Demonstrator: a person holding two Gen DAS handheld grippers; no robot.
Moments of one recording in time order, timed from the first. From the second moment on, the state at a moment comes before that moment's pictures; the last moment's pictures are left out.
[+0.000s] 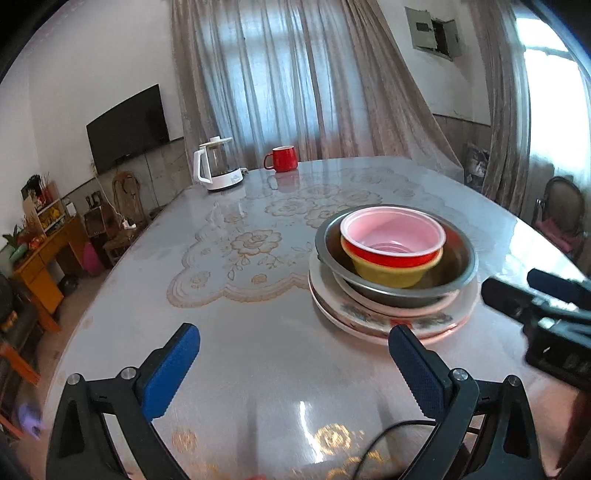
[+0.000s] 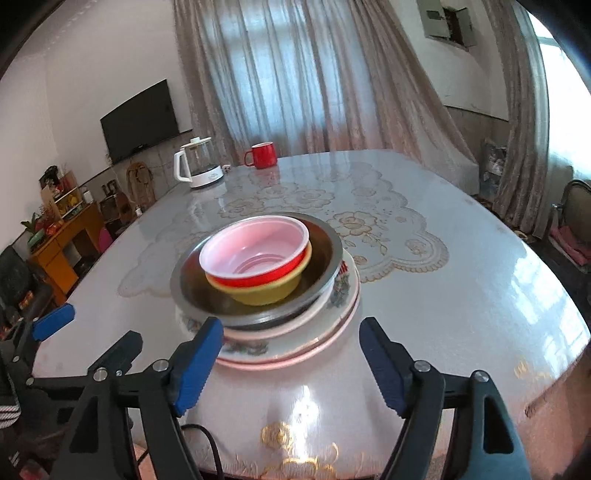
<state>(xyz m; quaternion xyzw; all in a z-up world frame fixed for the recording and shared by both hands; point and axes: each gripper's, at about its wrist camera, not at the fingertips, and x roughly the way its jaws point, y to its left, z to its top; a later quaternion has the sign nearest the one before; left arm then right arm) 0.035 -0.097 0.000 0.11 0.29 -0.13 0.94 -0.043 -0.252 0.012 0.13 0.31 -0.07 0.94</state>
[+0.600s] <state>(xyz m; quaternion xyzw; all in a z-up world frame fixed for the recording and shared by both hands) 0.025 -0.085 -0.005 0.07 0.33 -0.10 0.93 -0.072 -0.235 -0.007 0.12 0.32 -0.10 0.93</state>
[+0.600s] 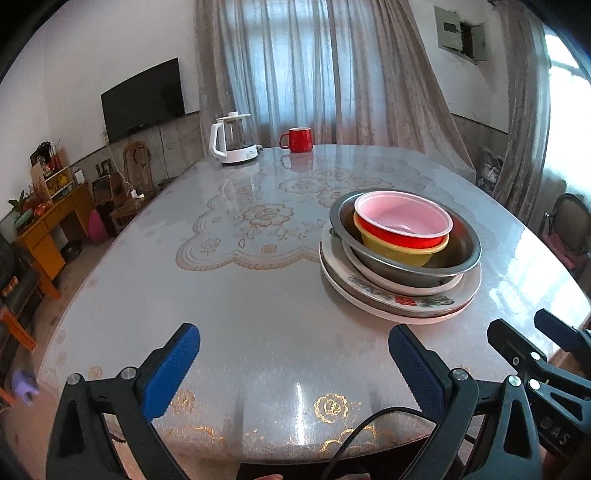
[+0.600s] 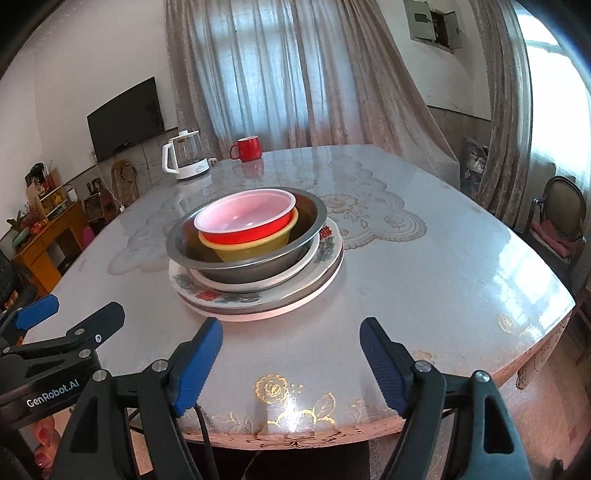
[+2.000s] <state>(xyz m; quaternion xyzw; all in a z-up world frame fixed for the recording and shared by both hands) 0.028 -0.085 -0.011 0.07 0.35 -0.11 0.93 -0.067 -0.237 -0.011 0.13 0.33 -0.10 0.93</state>
